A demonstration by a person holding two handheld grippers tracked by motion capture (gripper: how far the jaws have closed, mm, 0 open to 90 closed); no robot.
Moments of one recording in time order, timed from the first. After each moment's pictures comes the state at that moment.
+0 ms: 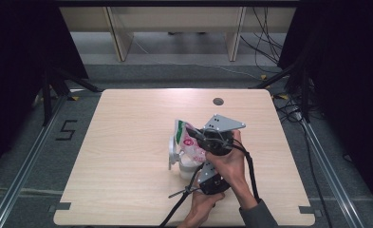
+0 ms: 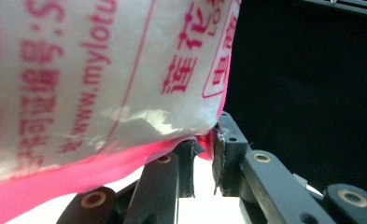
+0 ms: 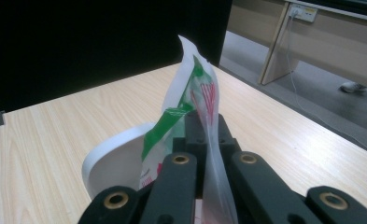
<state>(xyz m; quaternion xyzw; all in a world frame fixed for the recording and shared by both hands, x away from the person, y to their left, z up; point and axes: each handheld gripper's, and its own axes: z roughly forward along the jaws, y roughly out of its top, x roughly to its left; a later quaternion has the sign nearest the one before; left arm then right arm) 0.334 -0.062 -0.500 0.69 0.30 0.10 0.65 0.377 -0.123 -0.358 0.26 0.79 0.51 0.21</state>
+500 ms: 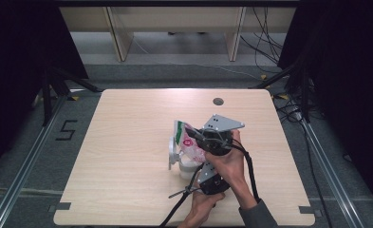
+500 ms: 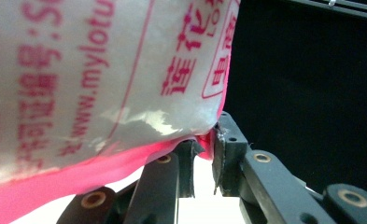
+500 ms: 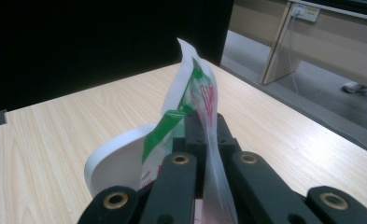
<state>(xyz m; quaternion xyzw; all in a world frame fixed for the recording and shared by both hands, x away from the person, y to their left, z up) 0.334 -0.062 -0.500 0.69 0.30 0.10 0.65 0.377 -0.121 -0.358 0.25 0.79 0.52 0.20</state>
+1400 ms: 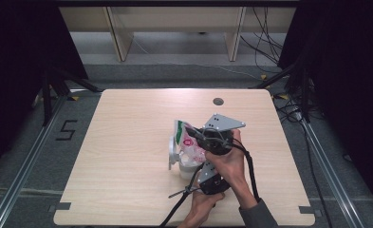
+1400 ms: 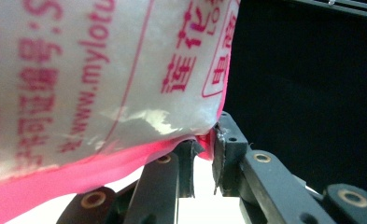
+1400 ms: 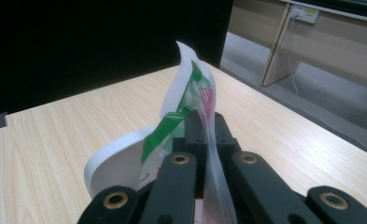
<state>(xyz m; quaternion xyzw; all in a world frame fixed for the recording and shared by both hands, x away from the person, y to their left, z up) 0.334 -0.062 -0.500 0.69 0.30 0.10 0.65 0.378 -0.122 -0.357 0.25 0.79 0.52 0.21</state>
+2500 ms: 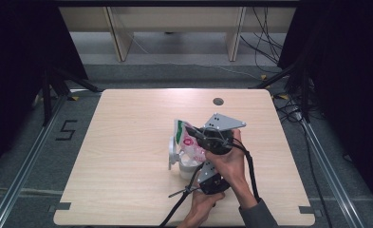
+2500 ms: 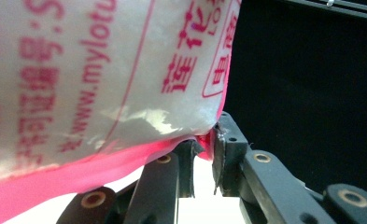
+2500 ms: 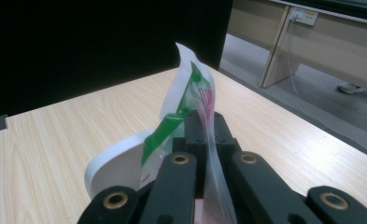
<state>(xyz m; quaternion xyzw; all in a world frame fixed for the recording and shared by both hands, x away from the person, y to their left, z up) 0.335 -0.061 -0.499 0.69 0.30 0.10 0.65 0.378 -0.122 -0.354 0.25 0.79 0.52 0.21</state>
